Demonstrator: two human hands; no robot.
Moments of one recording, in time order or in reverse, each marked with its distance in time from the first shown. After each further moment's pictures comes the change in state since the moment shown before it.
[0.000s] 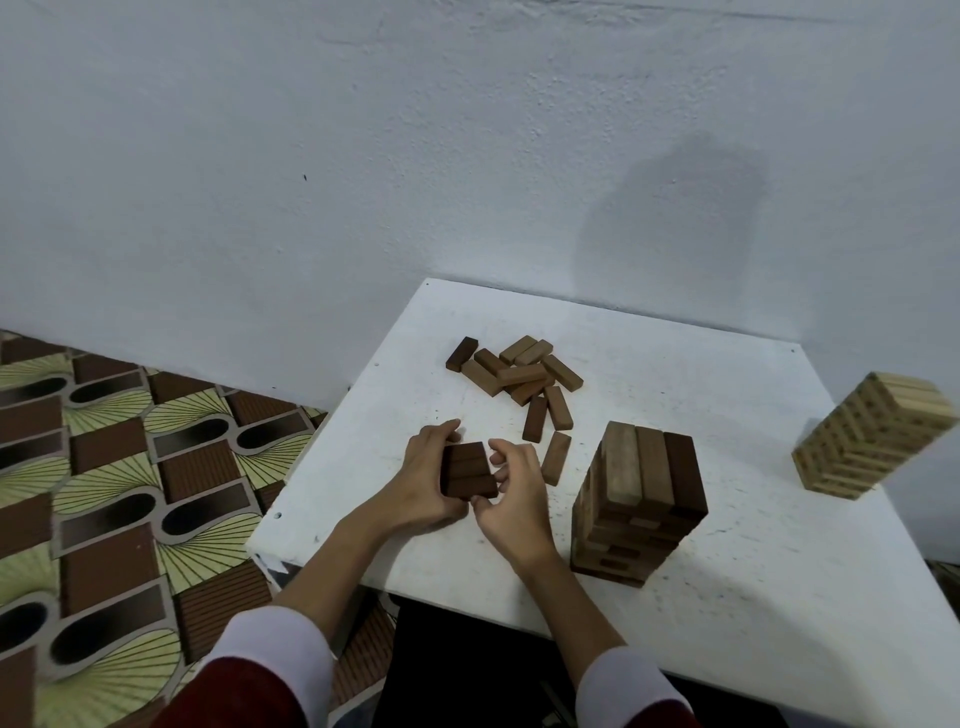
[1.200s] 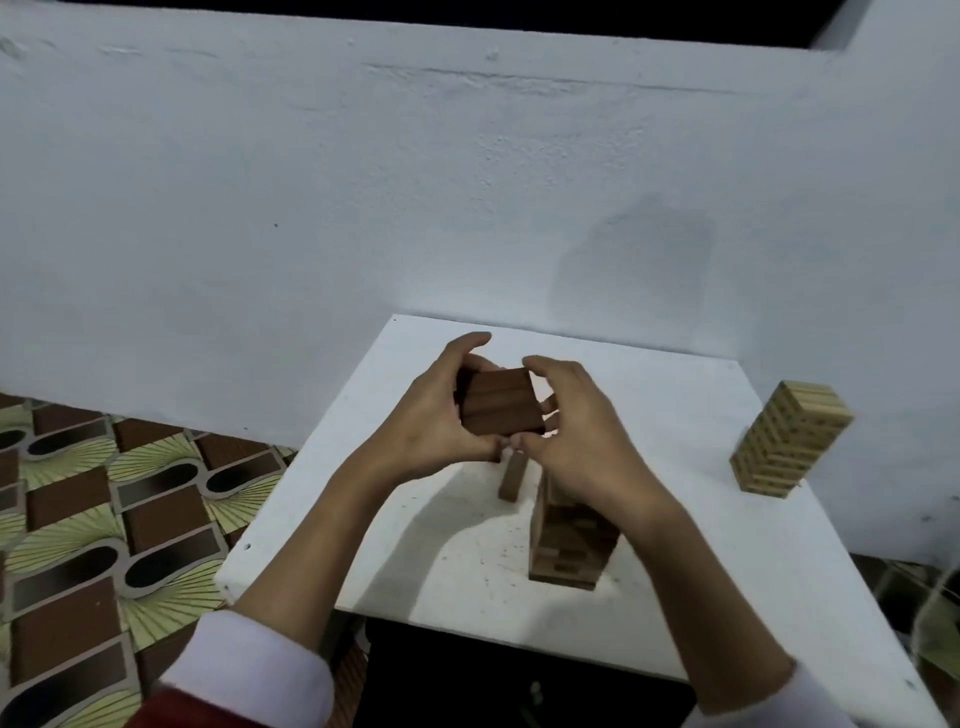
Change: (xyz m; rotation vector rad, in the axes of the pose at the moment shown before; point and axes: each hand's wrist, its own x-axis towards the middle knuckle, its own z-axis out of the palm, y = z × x) left_hand -0.003 0.147 -0.047 -0.179 0.105 0.283; right_hand 0.002 -0.122 -0.147 -0.190 -0.096 -0.160
